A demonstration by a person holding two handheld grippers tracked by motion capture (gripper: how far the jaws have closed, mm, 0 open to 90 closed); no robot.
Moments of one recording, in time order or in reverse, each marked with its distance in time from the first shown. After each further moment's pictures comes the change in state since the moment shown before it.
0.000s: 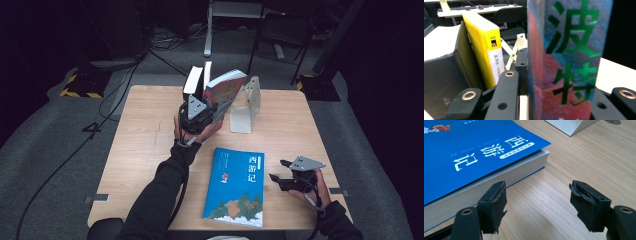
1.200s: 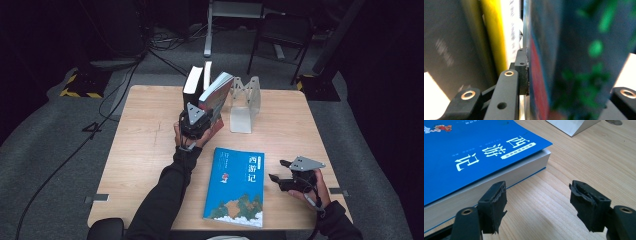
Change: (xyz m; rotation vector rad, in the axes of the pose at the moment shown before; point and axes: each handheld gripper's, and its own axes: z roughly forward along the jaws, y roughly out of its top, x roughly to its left) left arm 0.009 -0.044 0.010 0.050 0.099 -0.076; right arm 0.001 0.000 0.000 0.001 0.004 -0.006
